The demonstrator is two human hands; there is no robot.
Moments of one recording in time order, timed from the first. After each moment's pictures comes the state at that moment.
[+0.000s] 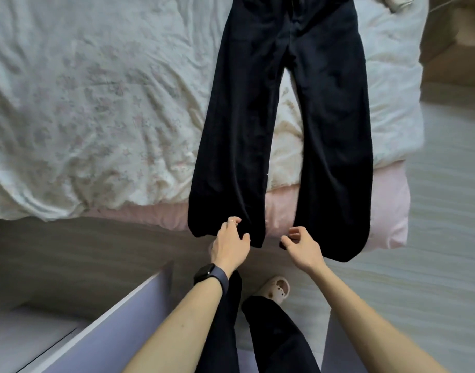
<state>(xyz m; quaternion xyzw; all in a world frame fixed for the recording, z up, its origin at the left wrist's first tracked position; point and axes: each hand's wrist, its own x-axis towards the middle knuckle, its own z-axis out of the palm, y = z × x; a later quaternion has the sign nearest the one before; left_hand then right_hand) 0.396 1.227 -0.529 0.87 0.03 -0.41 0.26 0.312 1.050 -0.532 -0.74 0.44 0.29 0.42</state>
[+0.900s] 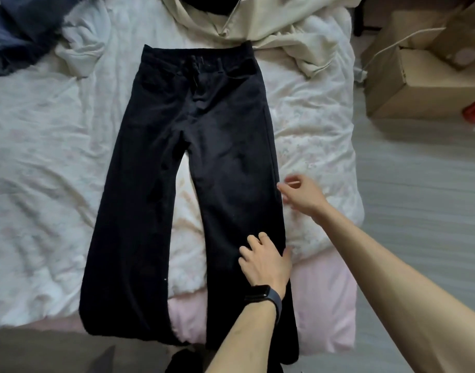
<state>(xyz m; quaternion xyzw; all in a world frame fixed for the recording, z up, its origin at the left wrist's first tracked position) 0.464 0.814 -0.547 0.95 -0.02 -0.29 0.09 0.545 0.666 -0.545 -0.75 0.39 0.17 0.51</state>
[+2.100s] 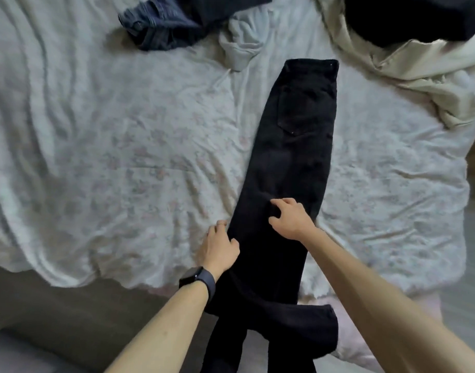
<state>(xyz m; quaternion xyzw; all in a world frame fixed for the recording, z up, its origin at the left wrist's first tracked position) 0.643 1.226 -0.535 0.89 0.09 -0.36 0.27 0.672 1.018 -0.510 -0.87 0.15 0.38 0.26</state>
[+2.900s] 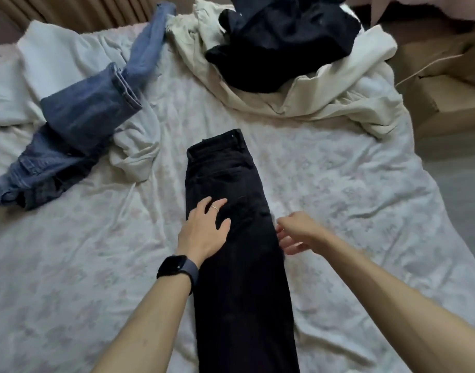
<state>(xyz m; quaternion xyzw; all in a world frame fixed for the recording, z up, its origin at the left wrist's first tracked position) 0.931 1.026 -0.524 0.92 -0.22 -0.28 0.14 0.813 0.824 -0.512 -0.61 0.47 0.27 0.58</state>
